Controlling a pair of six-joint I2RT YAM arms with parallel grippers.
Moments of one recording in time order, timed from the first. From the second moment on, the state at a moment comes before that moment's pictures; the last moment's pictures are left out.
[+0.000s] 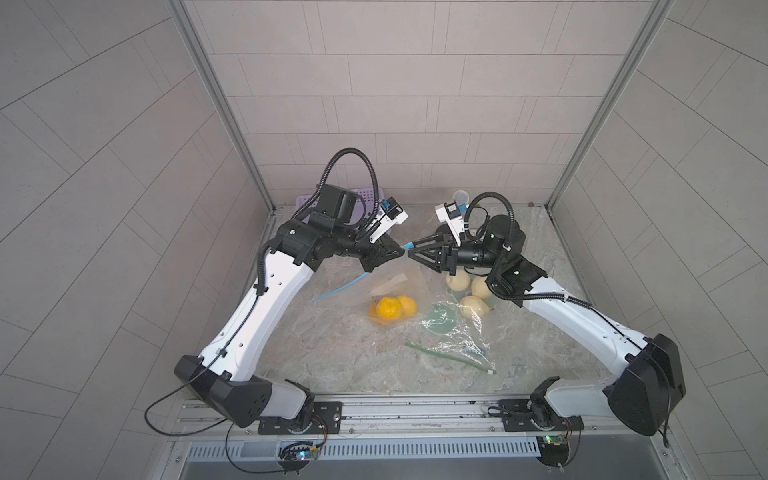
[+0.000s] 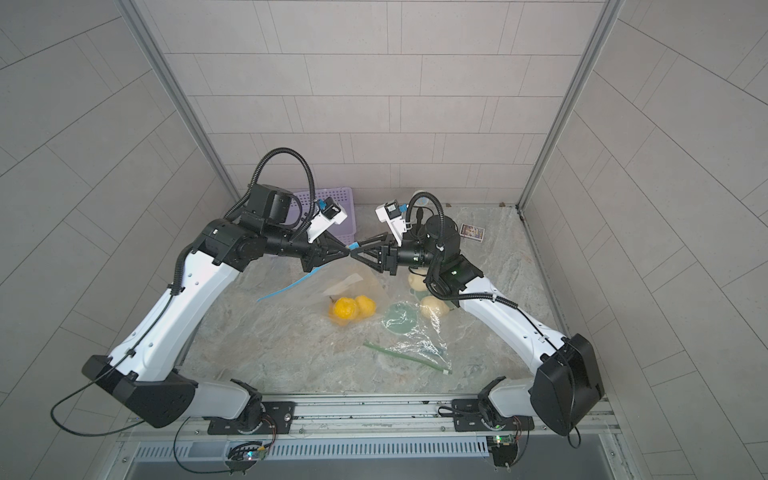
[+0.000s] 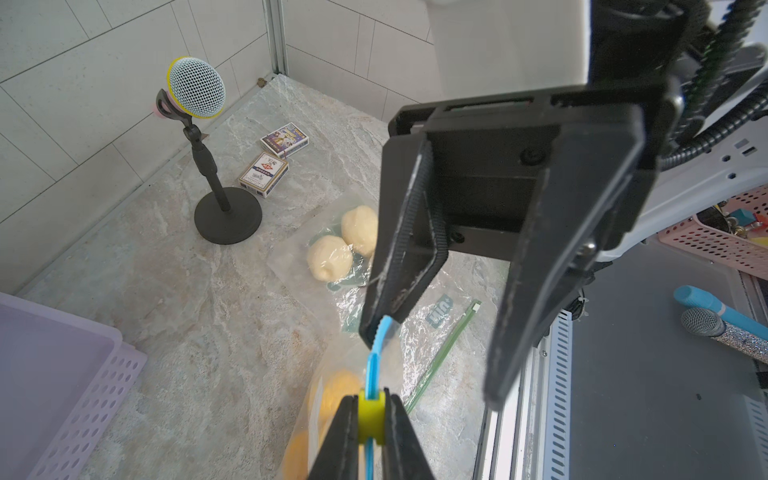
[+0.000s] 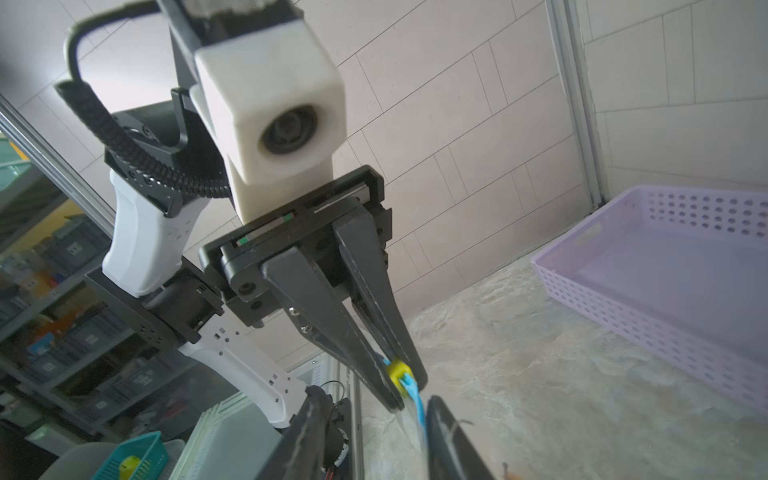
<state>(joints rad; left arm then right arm) -0.45 1.41 1.69 -1.03 0.67 0.34 0.53 1.34 1.11 0.27 -0.89 0.54</state>
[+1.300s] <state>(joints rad) -0.47 1.43 1.70 -0.91 0.63 0.27 0.83 1.23 1.15 0.01 0.14 0.13</state>
